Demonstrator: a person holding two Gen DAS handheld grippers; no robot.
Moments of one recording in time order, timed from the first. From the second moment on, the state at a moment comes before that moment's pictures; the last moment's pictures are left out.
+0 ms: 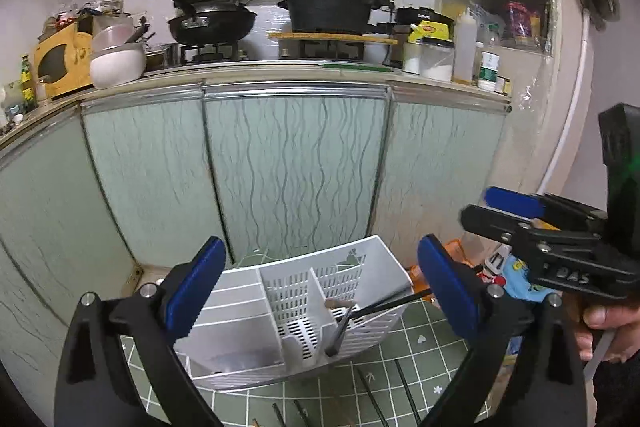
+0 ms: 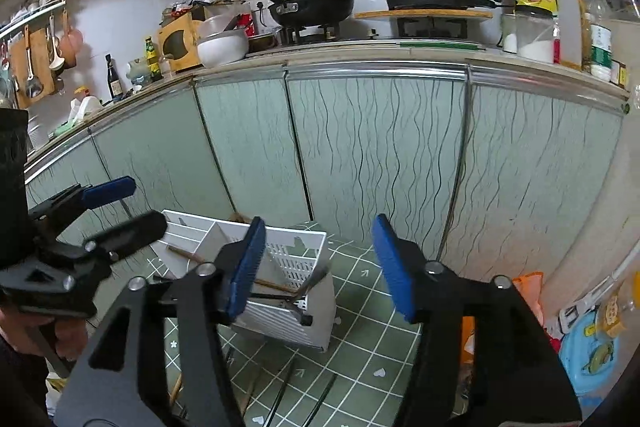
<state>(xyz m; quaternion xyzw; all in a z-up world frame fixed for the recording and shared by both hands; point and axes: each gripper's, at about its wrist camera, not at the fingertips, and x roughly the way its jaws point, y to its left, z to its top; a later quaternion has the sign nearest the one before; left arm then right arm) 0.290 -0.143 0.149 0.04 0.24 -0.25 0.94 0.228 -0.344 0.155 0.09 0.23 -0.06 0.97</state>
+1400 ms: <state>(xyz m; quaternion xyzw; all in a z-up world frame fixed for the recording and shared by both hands) 0.147 -0.069 0.100 0.05 0.24 -0.20 0.95 0.099 -0.262 0.102 0.02 0.25 -0.07 0.96</state>
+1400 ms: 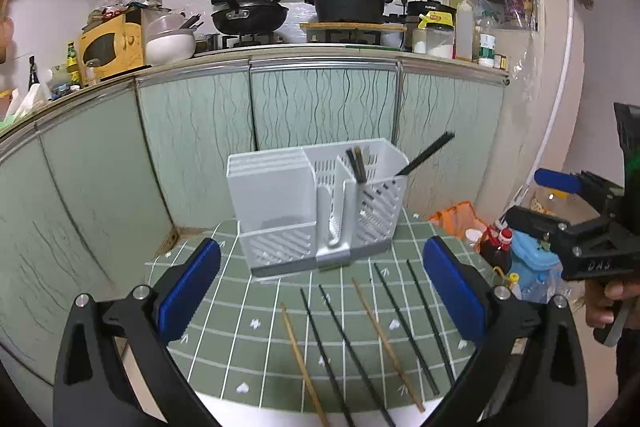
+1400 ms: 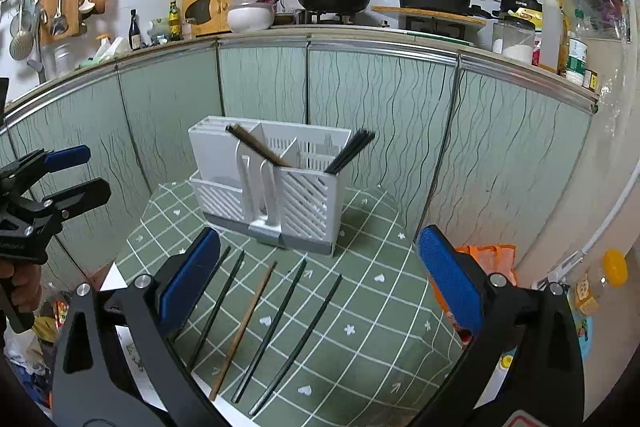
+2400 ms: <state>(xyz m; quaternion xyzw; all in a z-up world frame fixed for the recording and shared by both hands) 0.101 -0.020 -0.025 0.08 0.29 -0.12 0.95 0.075 -0.248 -0.016 0.02 0.31 -0.10 0.94</state>
